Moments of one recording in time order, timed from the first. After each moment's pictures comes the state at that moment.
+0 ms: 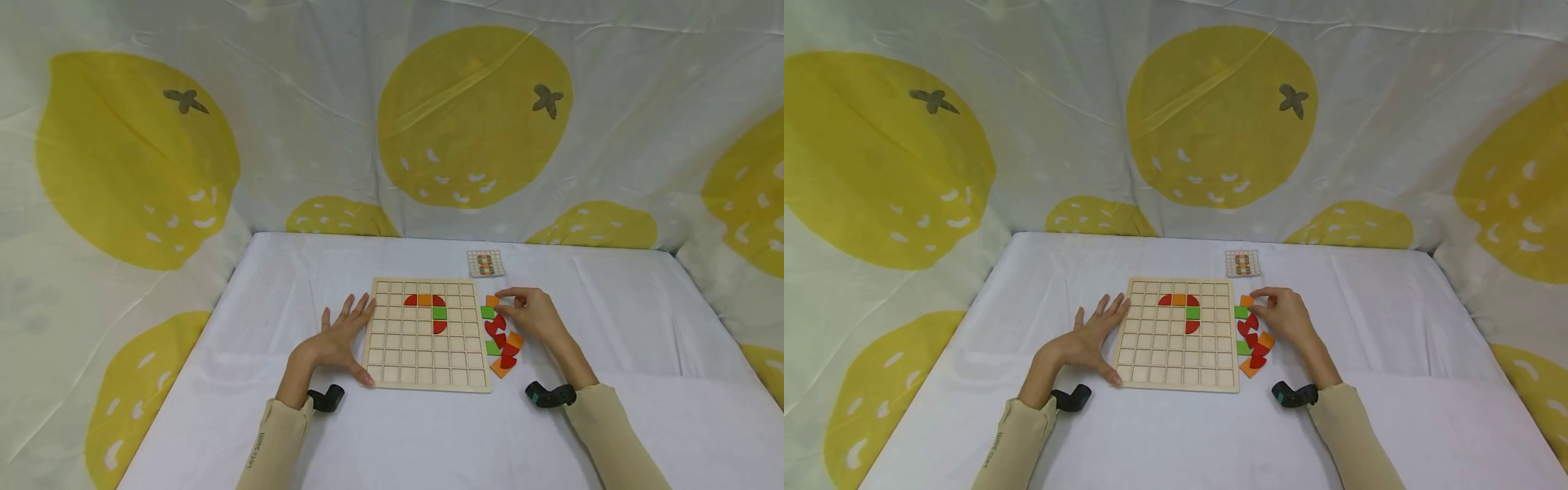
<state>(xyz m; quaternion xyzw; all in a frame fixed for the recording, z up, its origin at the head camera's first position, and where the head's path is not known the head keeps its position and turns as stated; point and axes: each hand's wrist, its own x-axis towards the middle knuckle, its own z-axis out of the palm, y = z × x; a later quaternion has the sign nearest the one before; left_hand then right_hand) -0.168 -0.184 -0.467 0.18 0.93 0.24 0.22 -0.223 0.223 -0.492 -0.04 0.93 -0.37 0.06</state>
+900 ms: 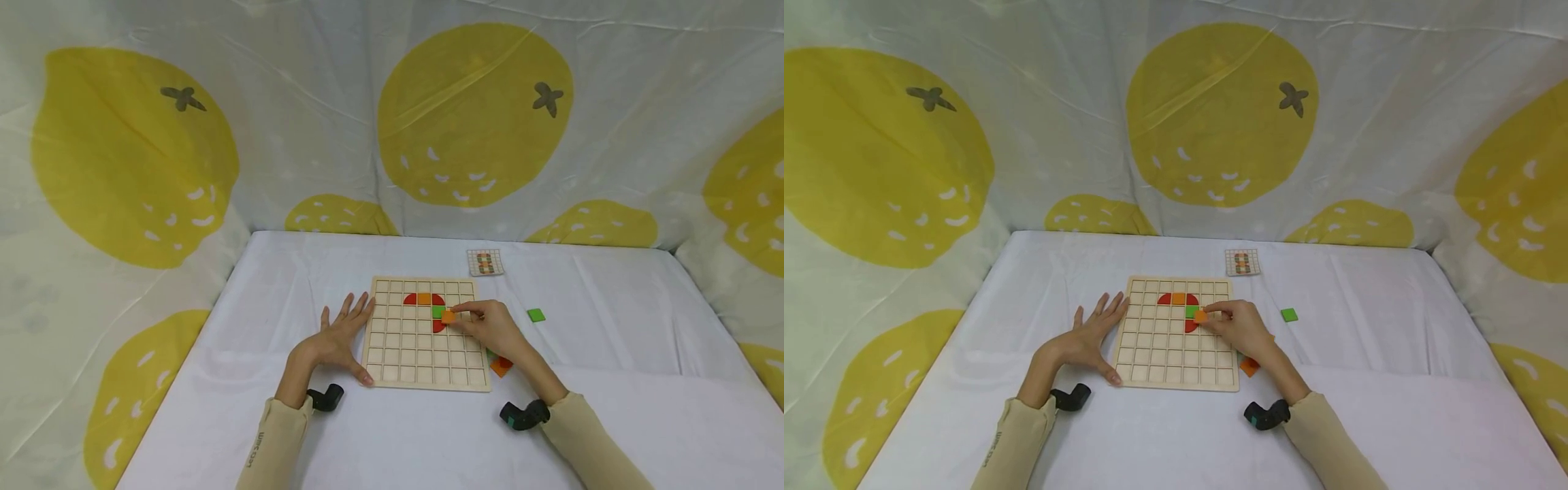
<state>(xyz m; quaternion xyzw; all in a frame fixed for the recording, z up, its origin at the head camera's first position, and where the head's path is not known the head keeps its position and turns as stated) -0.169 -0.184 -0.468 0.18 0.93 0.23 0.22 -0.198 0.154 -0.487 -0.15 0.89 -0.43 0.07</state>
